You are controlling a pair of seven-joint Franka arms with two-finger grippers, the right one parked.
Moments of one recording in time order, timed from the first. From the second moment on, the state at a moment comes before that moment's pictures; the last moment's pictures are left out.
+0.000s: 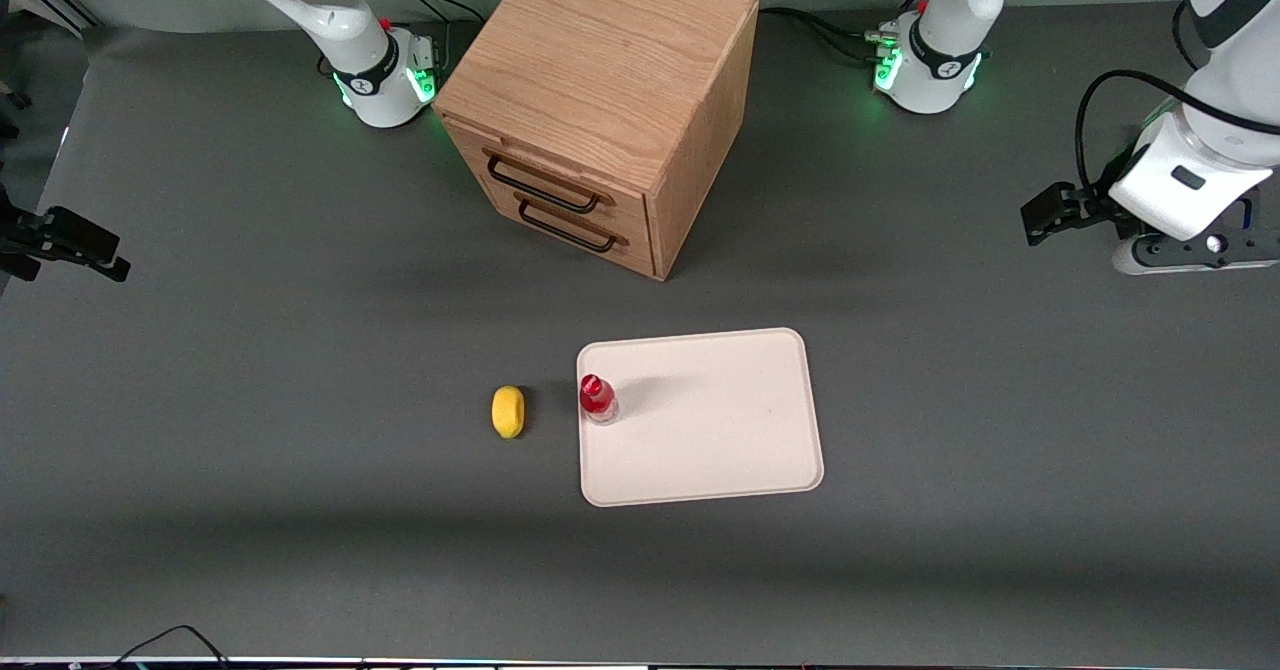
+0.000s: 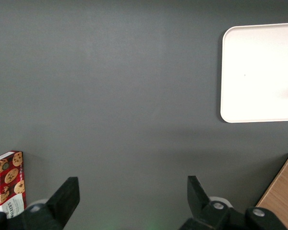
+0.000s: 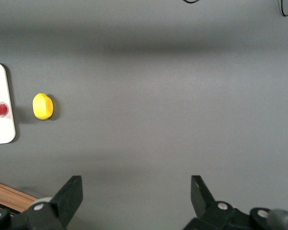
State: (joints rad) arm -0.02 -0.03 -0.12 -1.69 0.03 1.61 -0.18
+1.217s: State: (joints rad) arm -0.02 -0.02 -0.13 -1.69 0.03 1.61 -0.18
